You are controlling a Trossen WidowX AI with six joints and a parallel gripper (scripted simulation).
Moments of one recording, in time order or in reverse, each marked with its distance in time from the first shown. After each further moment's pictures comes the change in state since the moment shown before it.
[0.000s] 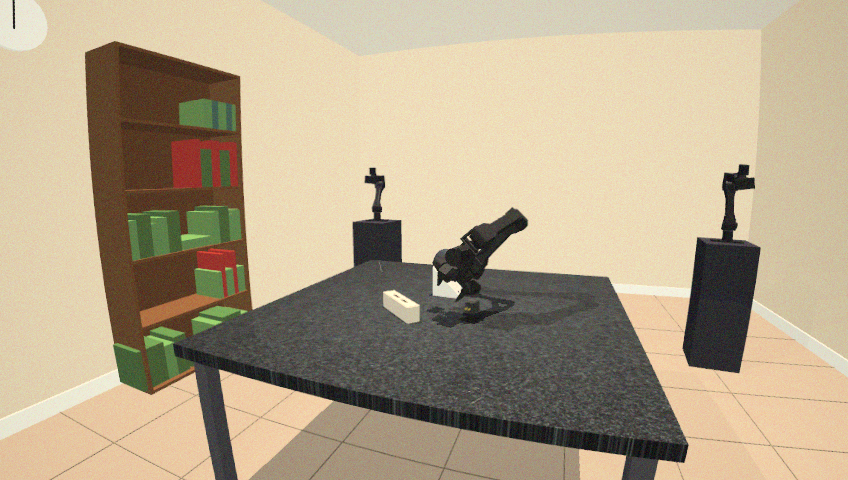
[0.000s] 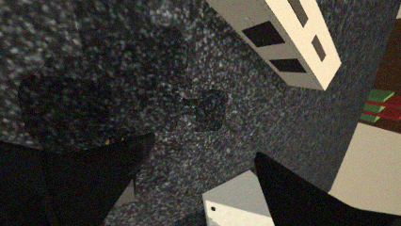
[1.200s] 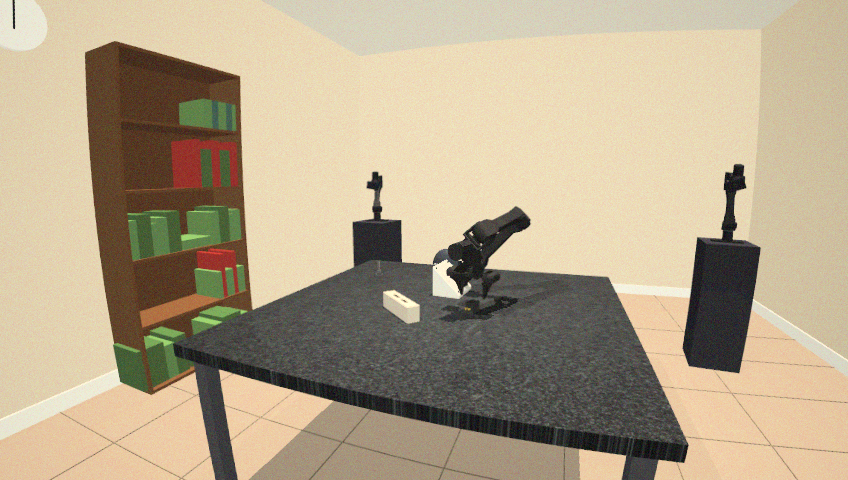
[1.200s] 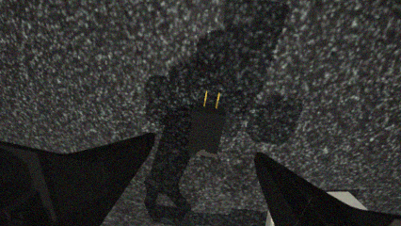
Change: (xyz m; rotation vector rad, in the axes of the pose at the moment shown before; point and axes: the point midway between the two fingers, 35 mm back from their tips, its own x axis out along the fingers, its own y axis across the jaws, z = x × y) arm -0.019 0.052 -0.053 -0.073 0.065 0.485
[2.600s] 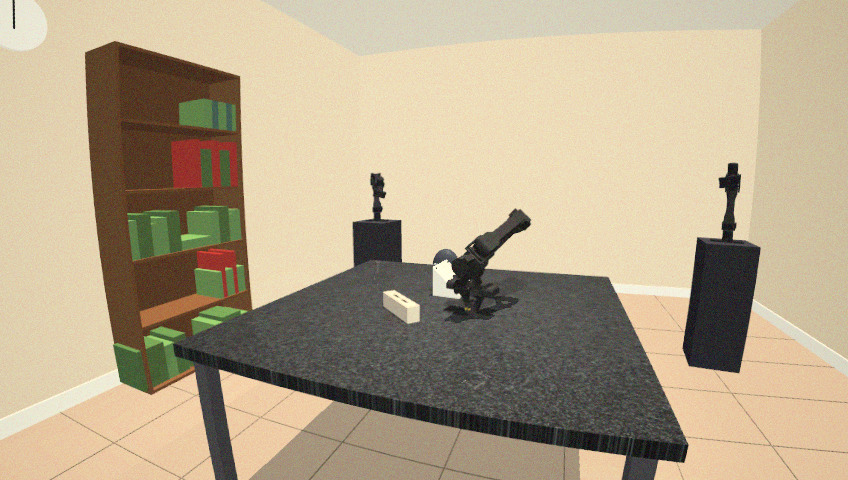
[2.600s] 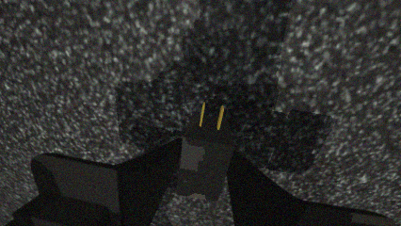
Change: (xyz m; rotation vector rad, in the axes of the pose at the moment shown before) arm 0.046 0.001 0.003 -0.001 -0.002 0.003
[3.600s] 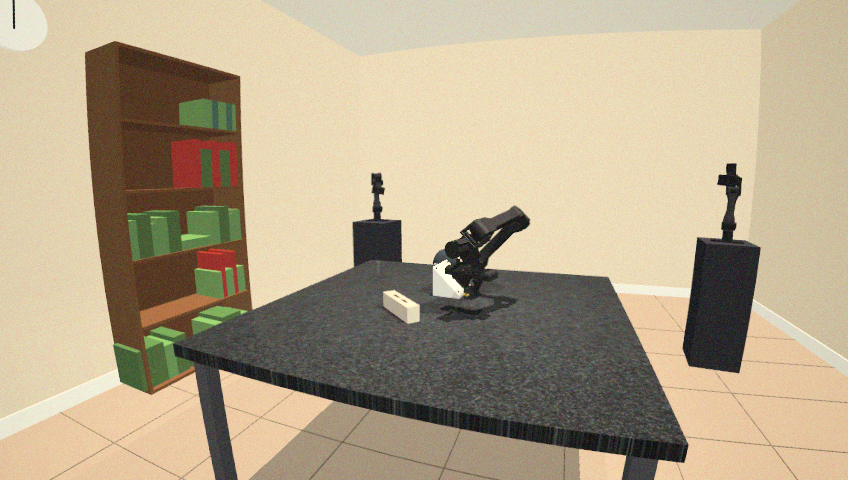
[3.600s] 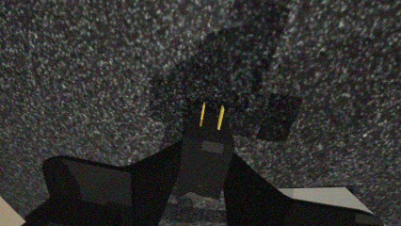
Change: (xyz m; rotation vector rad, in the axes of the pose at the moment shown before) arm -0.053 -0.005 0.000 0.027 0.003 0.005
